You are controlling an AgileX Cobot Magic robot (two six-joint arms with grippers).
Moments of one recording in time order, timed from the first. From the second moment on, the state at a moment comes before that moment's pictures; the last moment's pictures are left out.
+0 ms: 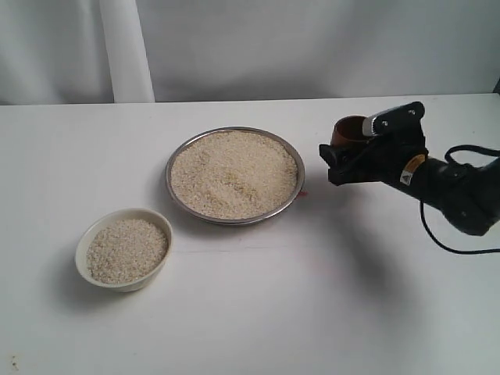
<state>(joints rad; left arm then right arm) -0.01 0.00 0.00 0.13 0.28 -0.06 0.12 2.13 -0.93 -0.49 -0.84 0.19</state>
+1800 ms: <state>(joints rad) -0.01 0.00 0.00 0.13 0.28 -0.06 0.76 2.25 -1.67 -1.14 0.97 -0.59</state>
